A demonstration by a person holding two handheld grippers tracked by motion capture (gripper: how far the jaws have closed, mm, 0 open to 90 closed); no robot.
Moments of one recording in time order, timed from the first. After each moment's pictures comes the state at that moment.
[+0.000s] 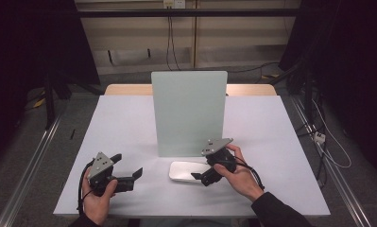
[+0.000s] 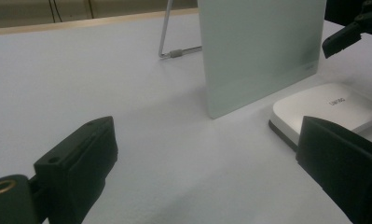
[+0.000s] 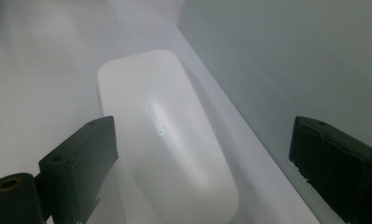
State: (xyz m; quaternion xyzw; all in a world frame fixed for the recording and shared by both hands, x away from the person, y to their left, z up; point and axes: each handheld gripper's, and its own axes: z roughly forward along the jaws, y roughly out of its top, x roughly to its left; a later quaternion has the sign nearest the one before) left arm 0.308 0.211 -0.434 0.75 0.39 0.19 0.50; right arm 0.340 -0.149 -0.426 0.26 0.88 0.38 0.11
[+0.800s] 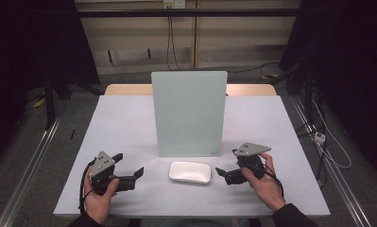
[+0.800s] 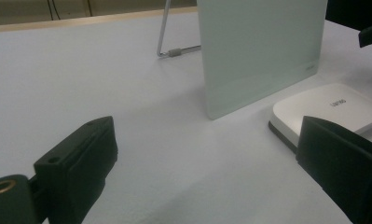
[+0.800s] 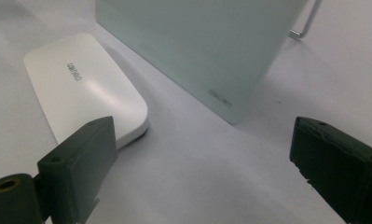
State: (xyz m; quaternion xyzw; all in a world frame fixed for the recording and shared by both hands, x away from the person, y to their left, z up) left arm 0.310 0.209 -0.434 0.75 0.39 0.19 0.50; right arm 0.314 -0.223 -0.436 0.39 0.81 0.40 0.17
